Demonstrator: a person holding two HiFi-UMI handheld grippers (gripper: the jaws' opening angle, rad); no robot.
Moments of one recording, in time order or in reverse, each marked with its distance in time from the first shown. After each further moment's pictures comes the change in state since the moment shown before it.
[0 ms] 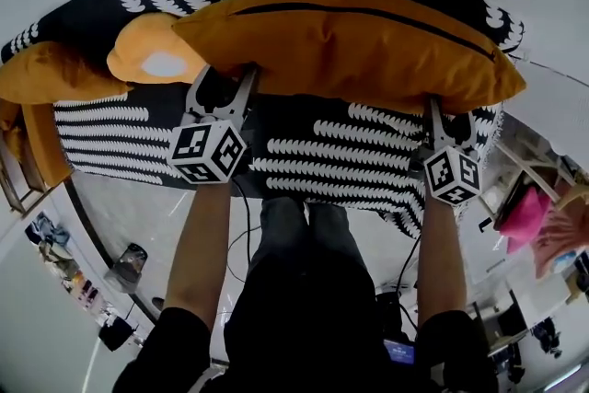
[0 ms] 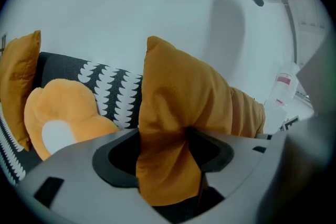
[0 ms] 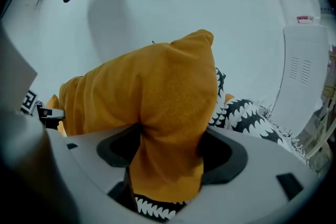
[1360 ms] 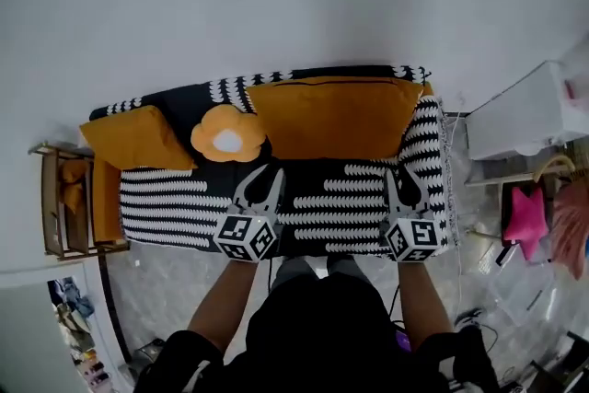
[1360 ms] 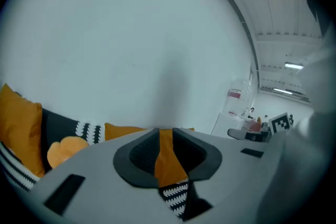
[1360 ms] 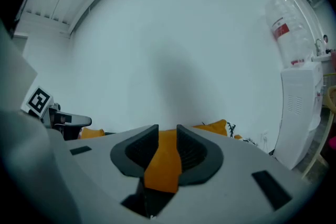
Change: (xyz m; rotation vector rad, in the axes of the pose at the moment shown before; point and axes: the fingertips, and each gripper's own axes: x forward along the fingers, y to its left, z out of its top) left arm -0.258 -0.159 0.074 0.174 -0.178 -0.246; right arm -0.271 0.130 0.081 -0.027 -0.307 0.199
